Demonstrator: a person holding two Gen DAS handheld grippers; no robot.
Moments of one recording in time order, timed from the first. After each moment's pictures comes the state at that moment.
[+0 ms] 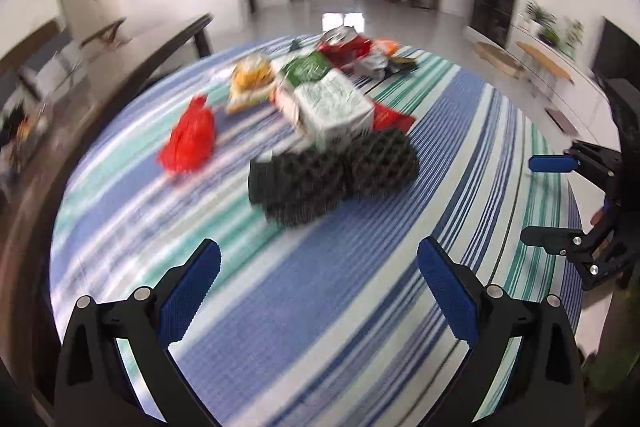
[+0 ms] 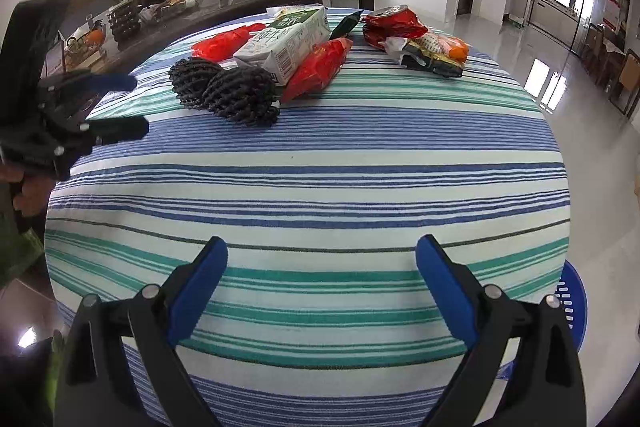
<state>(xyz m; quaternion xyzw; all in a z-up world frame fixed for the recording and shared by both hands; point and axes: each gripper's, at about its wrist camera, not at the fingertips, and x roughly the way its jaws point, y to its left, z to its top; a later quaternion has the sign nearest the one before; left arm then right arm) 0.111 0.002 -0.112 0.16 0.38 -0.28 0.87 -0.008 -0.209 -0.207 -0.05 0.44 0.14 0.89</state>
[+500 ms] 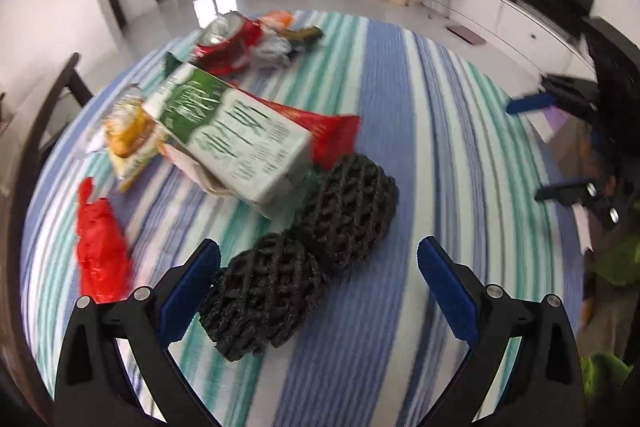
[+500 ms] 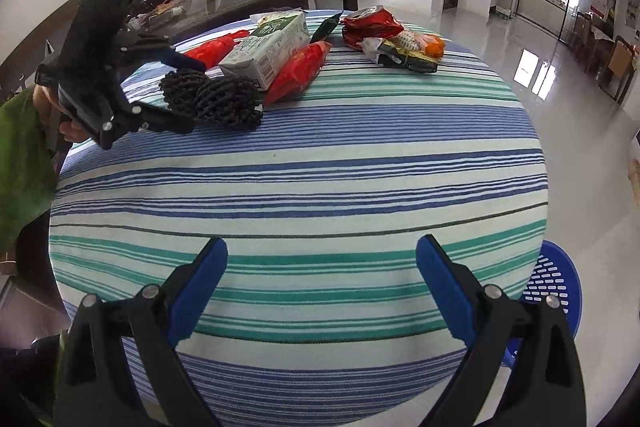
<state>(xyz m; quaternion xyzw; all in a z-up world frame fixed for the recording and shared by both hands) 0.171 -0.047 -0.126 0.26 0.41 -0.46 0.74 -0.014 -0.228 -0.189 -0.04 0.44 0.11 0.89</state>
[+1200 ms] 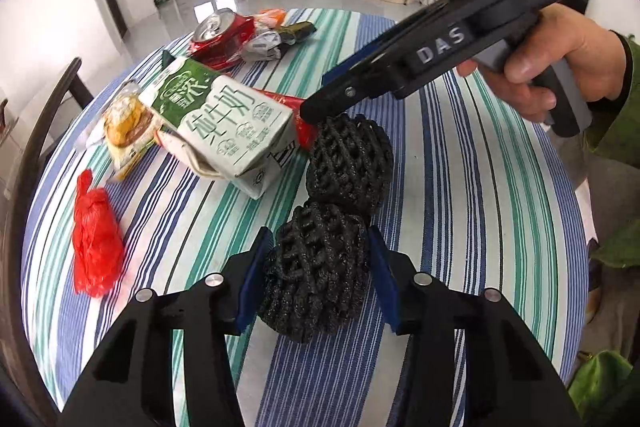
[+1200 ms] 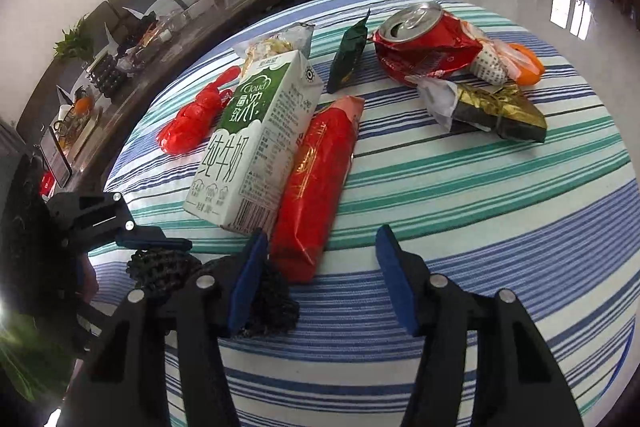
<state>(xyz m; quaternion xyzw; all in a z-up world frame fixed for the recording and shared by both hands) 0.153 -0.042 -0.137 0.26 0.40 -0.44 0.76 0.157 -0.200 -0.198 0.08 0.52 0.19 0.83</state>
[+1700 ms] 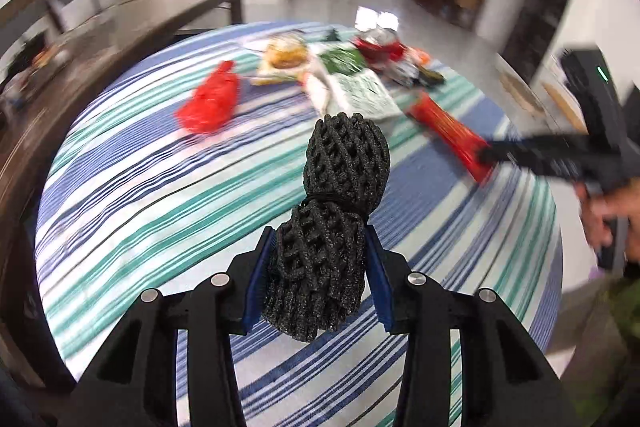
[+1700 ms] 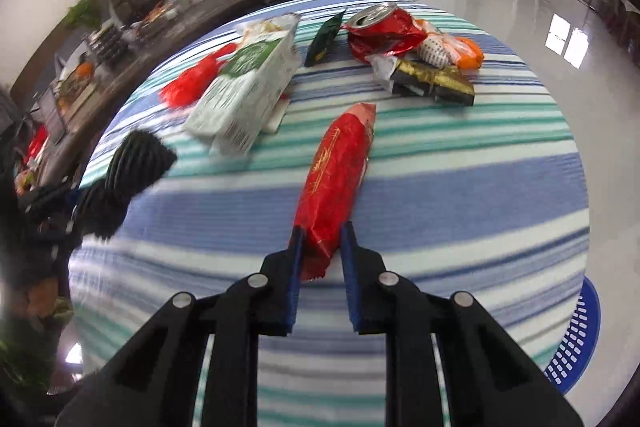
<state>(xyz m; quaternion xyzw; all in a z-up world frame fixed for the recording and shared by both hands) 0.100 0.017 -0.113 0.04 0.43 -0.19 0.88 0.075 -0.240 -0.181 0.01 0.50 0.19 0.85</state>
